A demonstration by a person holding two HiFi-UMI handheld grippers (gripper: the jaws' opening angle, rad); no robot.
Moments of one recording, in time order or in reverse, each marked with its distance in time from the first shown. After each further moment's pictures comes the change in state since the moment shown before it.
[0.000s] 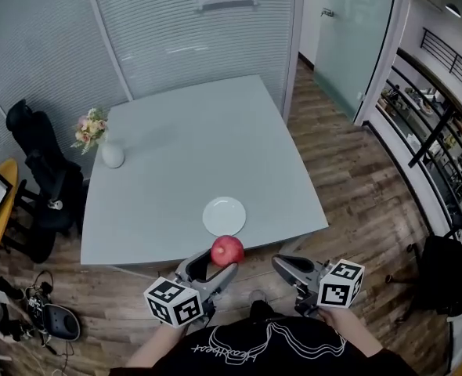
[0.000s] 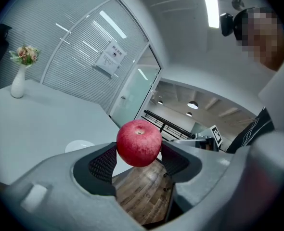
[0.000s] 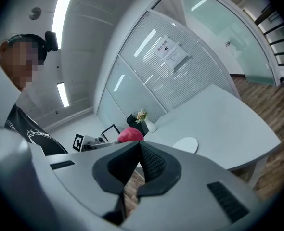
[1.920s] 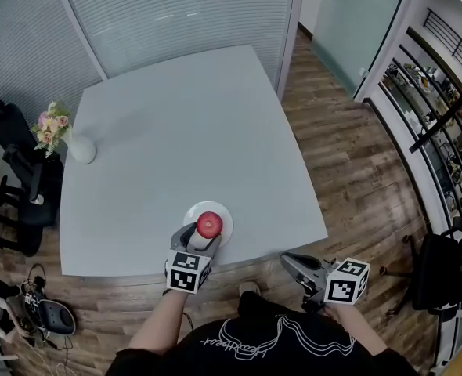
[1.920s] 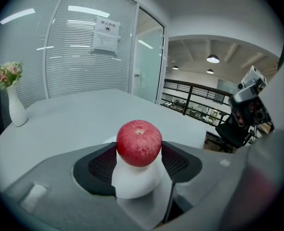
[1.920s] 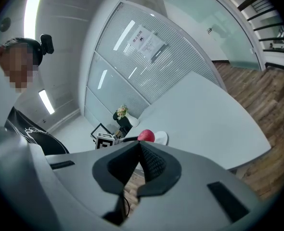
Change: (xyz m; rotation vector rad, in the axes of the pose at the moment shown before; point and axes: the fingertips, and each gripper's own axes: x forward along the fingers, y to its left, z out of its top) left arm 0.141 0.182 -0.056 0.289 0.313 0.338; right arm 0.009 -0.138 0.004 0.161 0.109 -0.118
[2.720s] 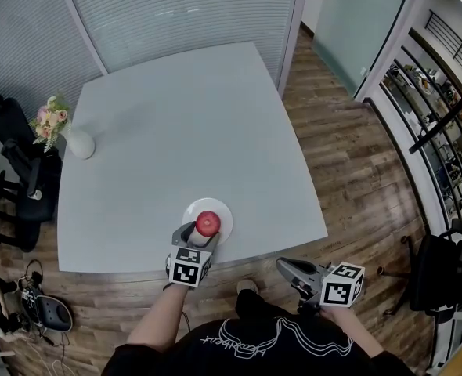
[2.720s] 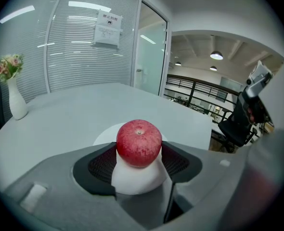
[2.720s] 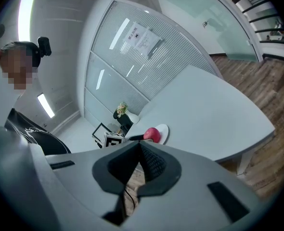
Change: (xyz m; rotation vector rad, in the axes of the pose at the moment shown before) left arm 0.021 0.007 -0.029 -0.016 0.051 0.018; right arm 0.004 -0.001 -0.022 0.061 0.021 0.015
